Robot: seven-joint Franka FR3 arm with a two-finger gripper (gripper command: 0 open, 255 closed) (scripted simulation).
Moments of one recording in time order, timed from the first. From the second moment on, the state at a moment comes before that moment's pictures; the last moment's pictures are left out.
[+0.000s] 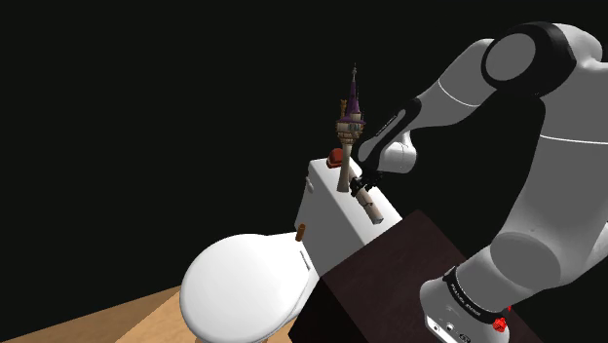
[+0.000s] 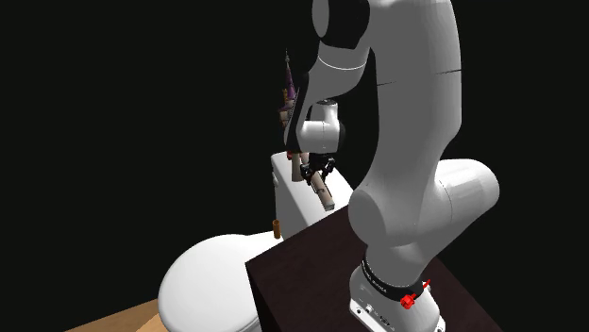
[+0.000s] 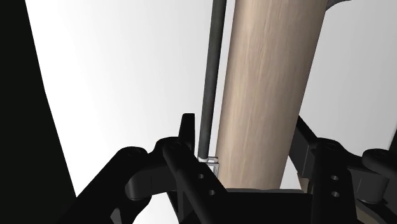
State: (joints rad) arm -0.23 0.50 -0.05 -2.44 0.29 2.93 -0.37
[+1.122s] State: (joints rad) arm -0.16 0.30 -0.13 -2.49 0.21 2.78 -0.30
